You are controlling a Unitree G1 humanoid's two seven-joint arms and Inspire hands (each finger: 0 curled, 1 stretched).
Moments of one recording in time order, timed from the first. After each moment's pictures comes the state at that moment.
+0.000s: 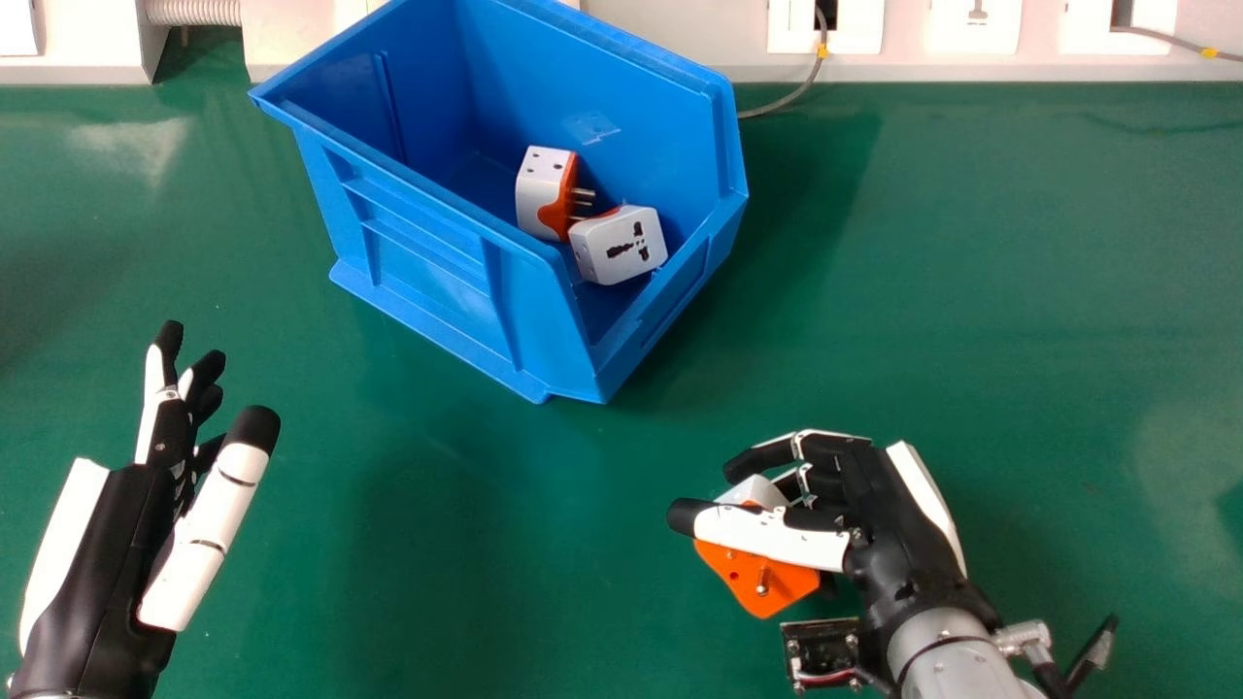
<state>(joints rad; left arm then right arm) 0.45 0.30 0.28 -0.13 0.01 -0.28 -0.17 0.19 0.03 0.24 -0.27 -0.28 0.54 0.00</state>
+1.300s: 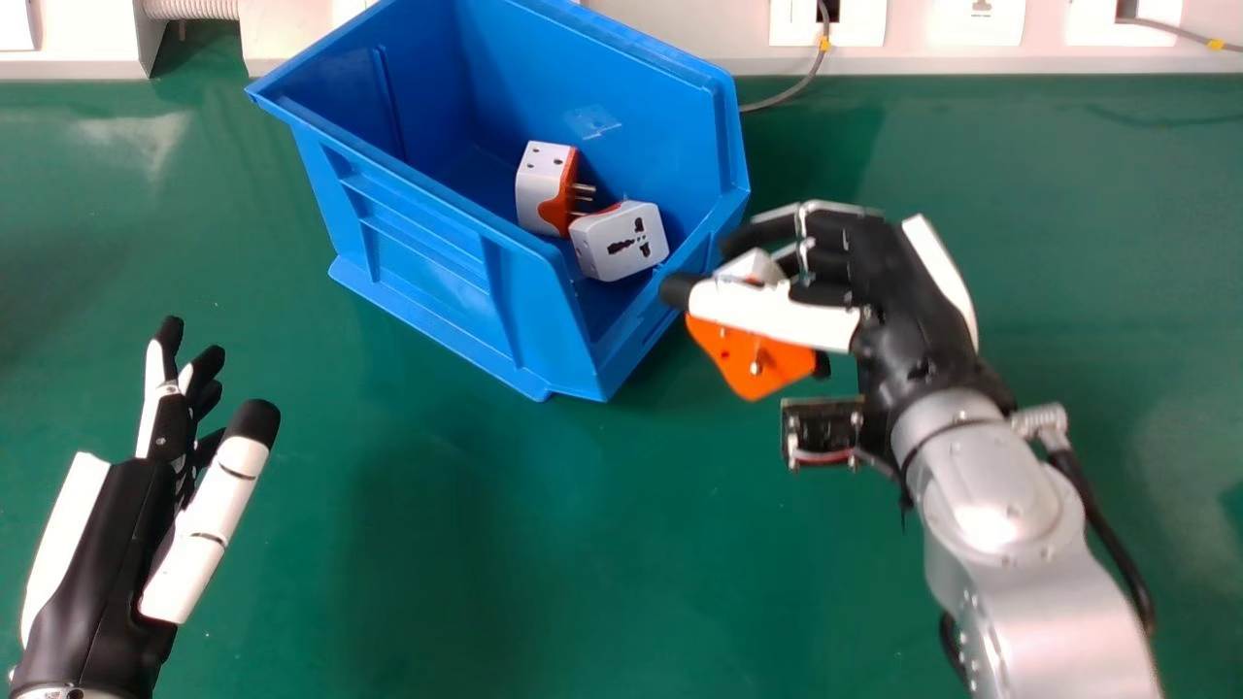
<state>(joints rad) 0.43 0.29 0.28 -0.13 0.01 -0.27 -0.17 -0.22 0.03 0.13 -0.31 -0.20 0.71 0.00</state>
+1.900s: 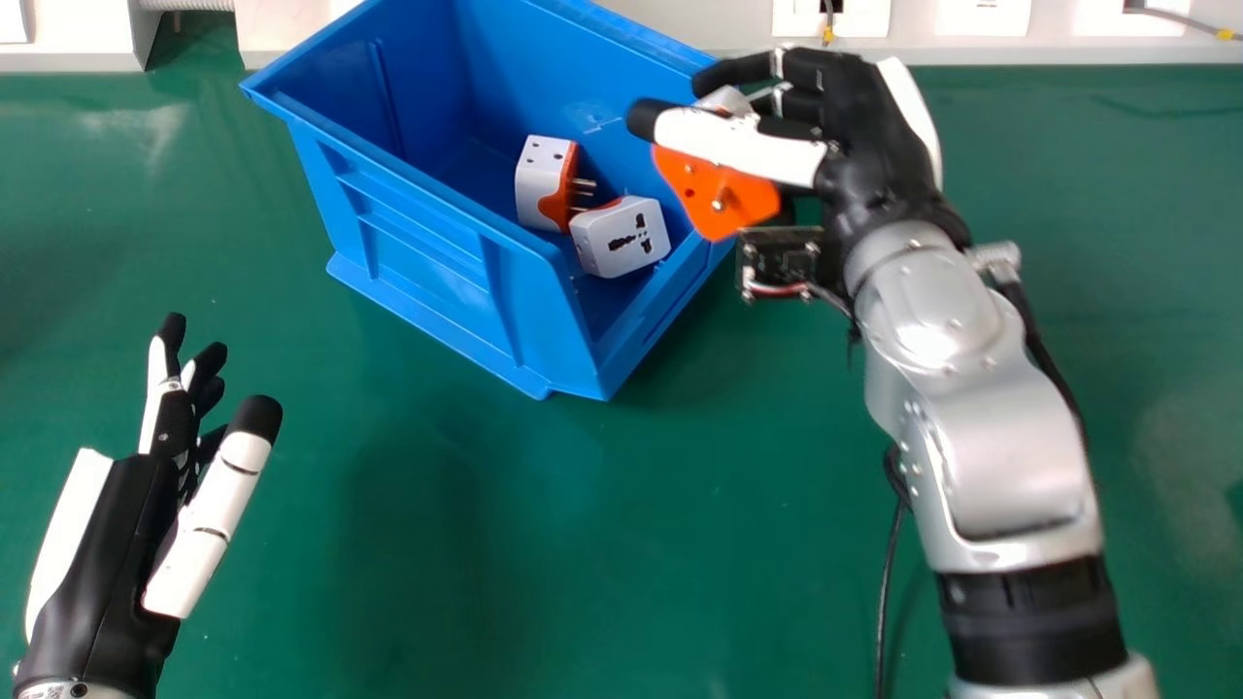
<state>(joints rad) 0.42 0.29 0.27 -0.12 0.01 -0.27 -0.17 -0.60 0.08 0.05 0.03 -0.16 0.68 -0.09</state>
